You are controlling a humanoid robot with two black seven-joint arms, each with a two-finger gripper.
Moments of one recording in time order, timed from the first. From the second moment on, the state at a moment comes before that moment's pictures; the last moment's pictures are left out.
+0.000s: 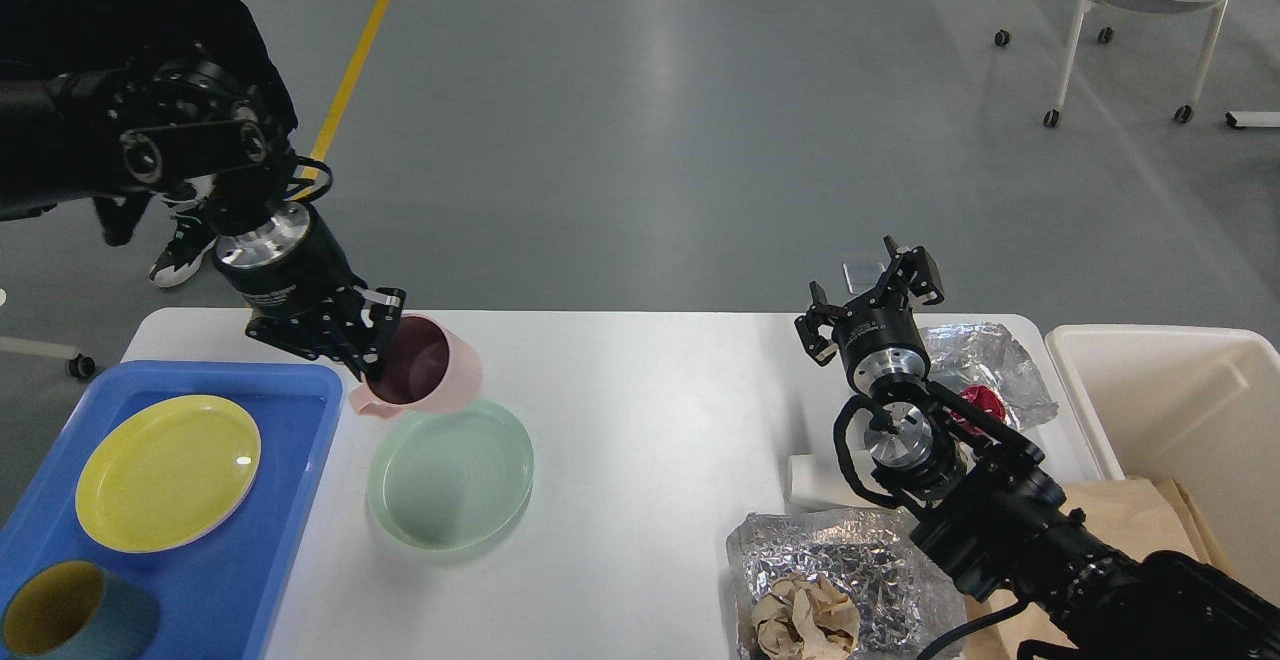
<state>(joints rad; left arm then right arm) -1.81 0.36 1.11 -0.93 0.11 -0.96 0.04 0.65 0.01 0.78 0.55 0.11 0.02 0.46</state>
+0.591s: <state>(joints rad) -1.60 0.73 1.13 -0.93 0.11 -0.96 0.03 0.65 0.01 0.78 0.55 0.11 0.02 0.46</state>
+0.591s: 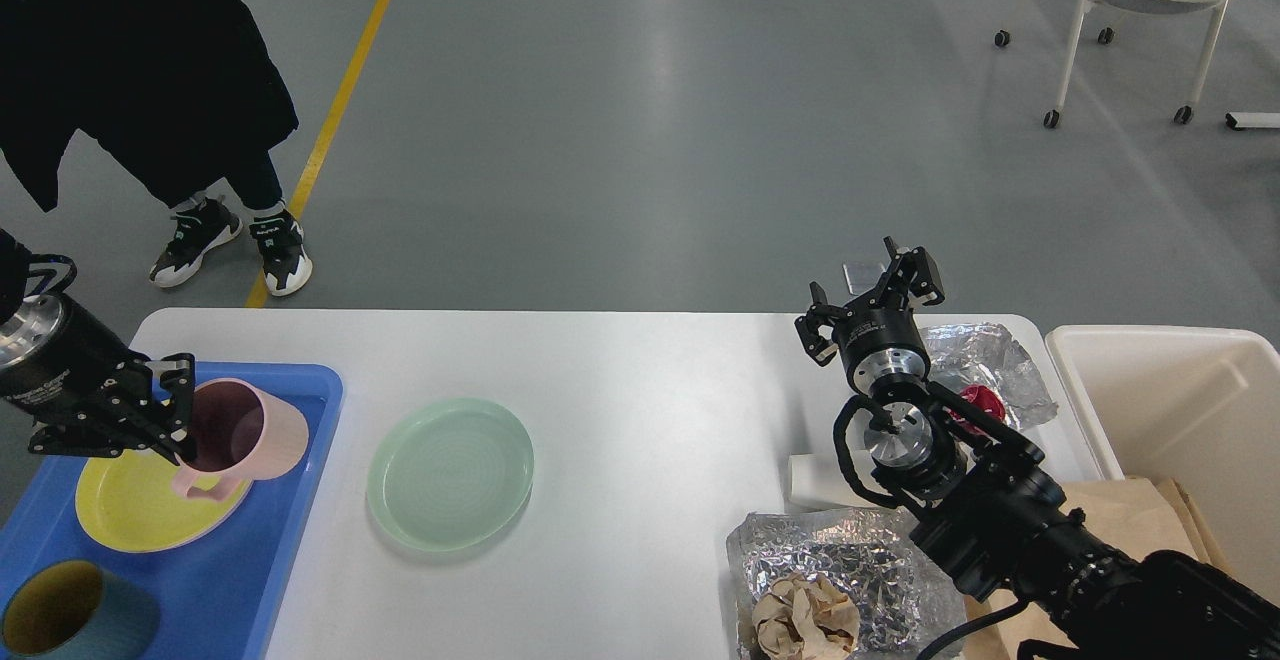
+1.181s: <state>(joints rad) -1.38 0.81 1.13 -0.93 0.09 -0.96 -0.13 0.65 0.01 0.78 0.55 0.11 0.02 0.46</state>
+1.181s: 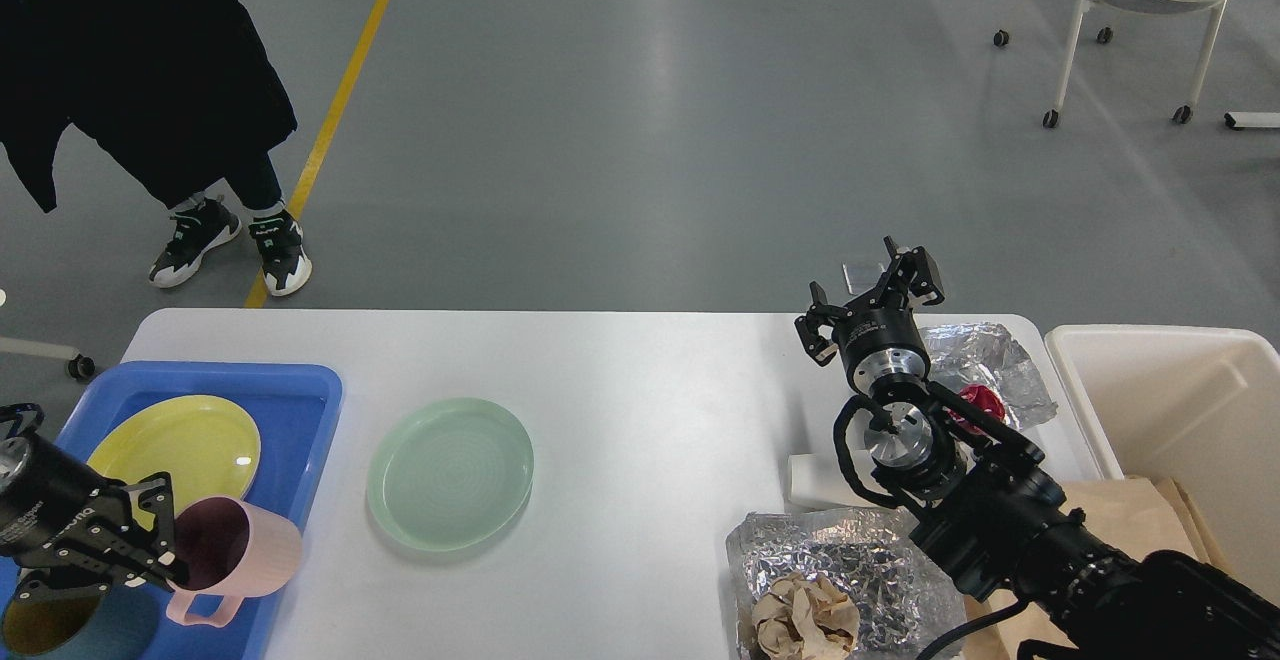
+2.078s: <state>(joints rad) -1.29 0.87 1.14 -0.92 0.09 -0.96 -0.13 0.65 0.01 0.78 0.55 0.11 0.02 0.46</state>
